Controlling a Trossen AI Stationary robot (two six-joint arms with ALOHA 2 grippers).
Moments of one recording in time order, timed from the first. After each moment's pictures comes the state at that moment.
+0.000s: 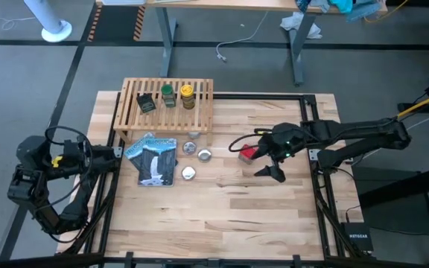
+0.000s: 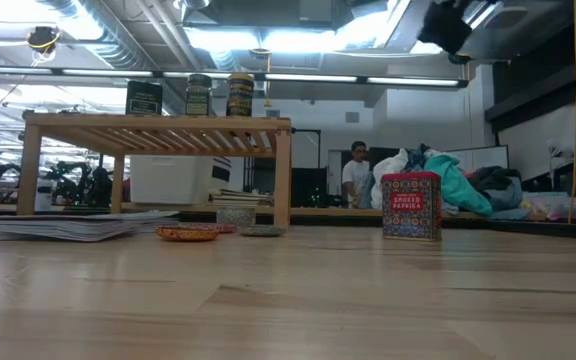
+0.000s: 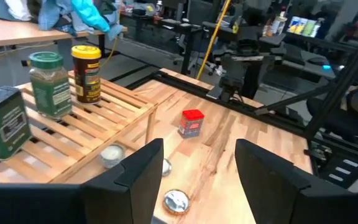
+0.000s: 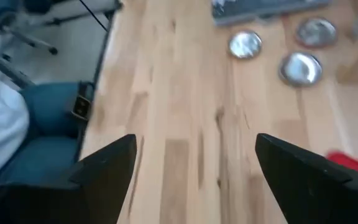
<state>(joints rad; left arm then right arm) 1.47 0.11 1.27 -1.57 0.99 0.22 0.07 1.12 1.04 -0.63 -0.26 0.23</state>
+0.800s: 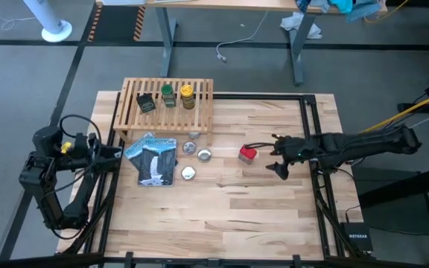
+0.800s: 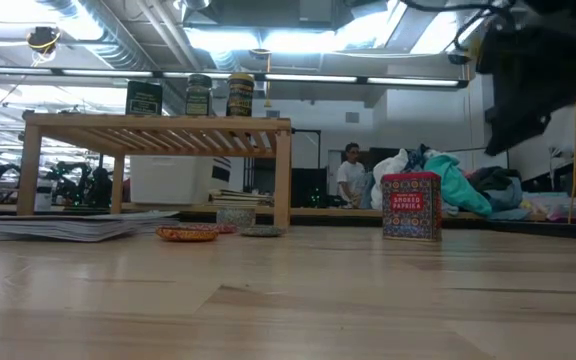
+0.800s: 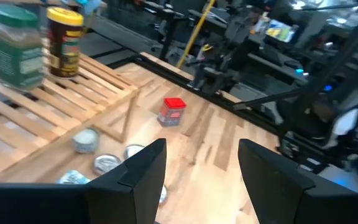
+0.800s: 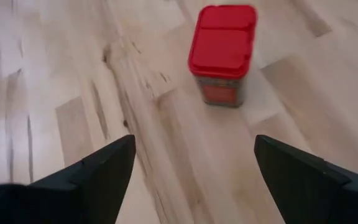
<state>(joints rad) 1.48 0.10 1.10 -1.57 1.10 0.22 0.07 0.78 0.55 -0.63 0.07 0.52</state>
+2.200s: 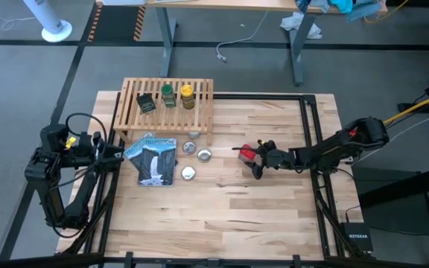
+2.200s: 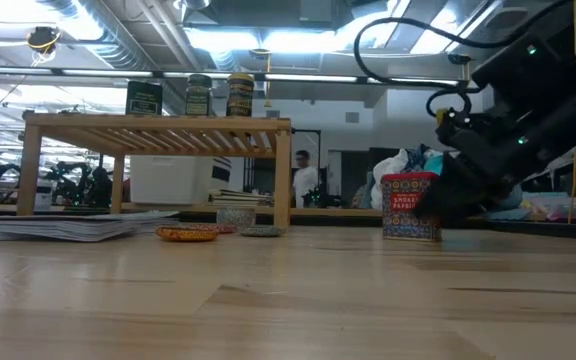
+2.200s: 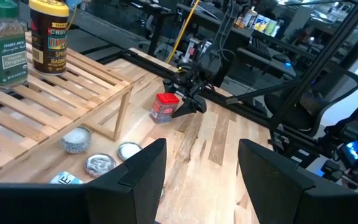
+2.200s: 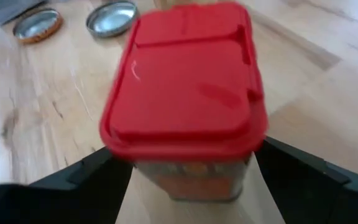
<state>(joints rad) 1.48 0.10 1.02 -1.57 1.16 0.30 0.07 1.42 0.23 0.53 0.35 0.54</state>
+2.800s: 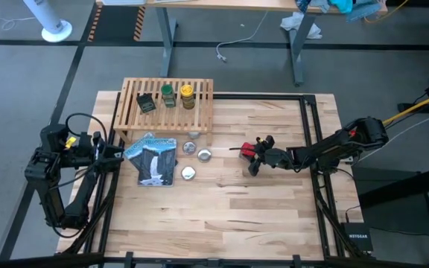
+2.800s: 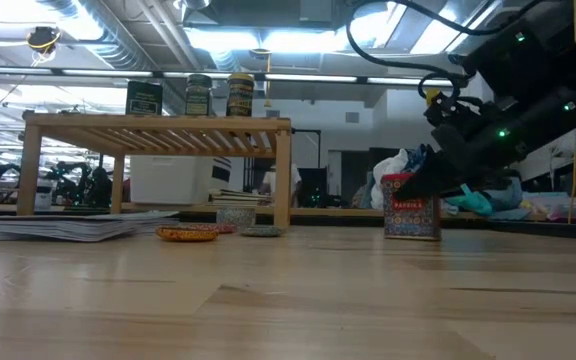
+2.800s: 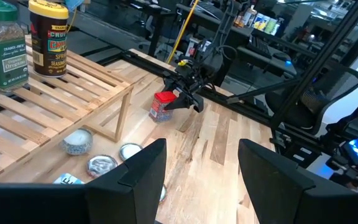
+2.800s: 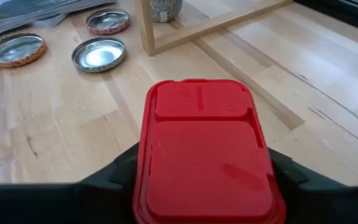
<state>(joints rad) 1.48 0.10 1.02 -1.57 1.16 0.32 0.07 1.44 0.29 0.56 0.49 0.39</state>
